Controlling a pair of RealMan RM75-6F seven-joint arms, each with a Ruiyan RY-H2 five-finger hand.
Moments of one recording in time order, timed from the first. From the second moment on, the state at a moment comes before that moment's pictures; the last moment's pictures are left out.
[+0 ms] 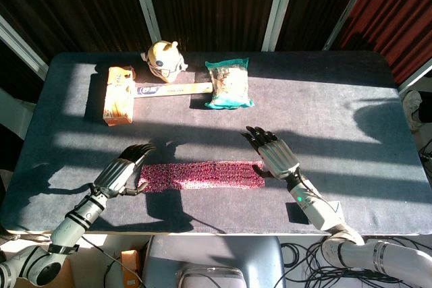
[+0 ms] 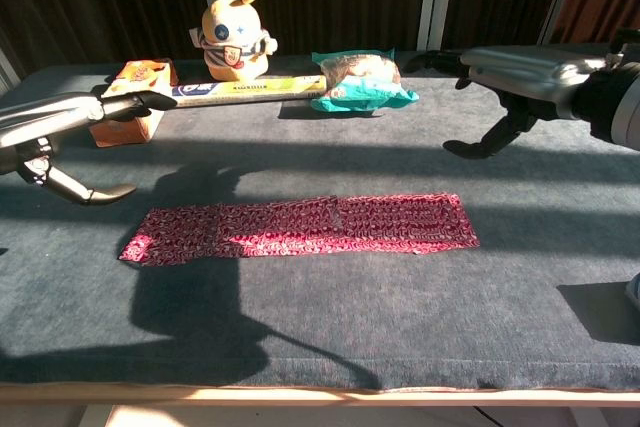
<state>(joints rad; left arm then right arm) -0.55 -1.32 -0.12 -1.56 1.48 0.95 -0.17 0.62 -1.44 0.24 -1.59 -1.27 0.90 -0.31</state>
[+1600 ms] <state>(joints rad) -0.44 -1.67 -0.09 -1.52 1.08 1.15 0.74 0.14 -1.09 -0.10 -1.56 -1.54 1.36 0.00</state>
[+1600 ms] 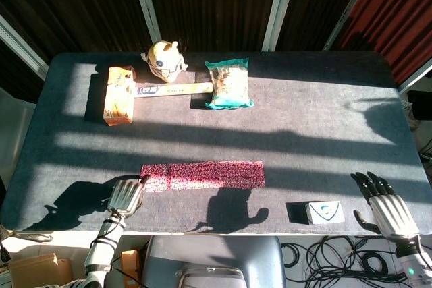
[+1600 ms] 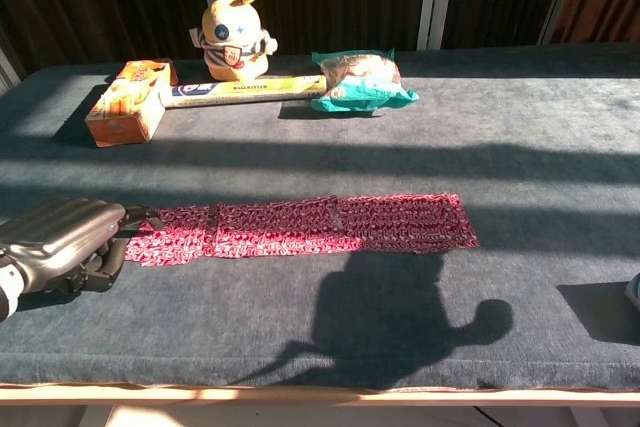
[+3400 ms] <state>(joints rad) -0.45 -1.43 0.04 -1.84 1.02 1.19 0.76 0.11 -1.10 -0.06 -1.57 -1.54 1.34 -0.04</state>
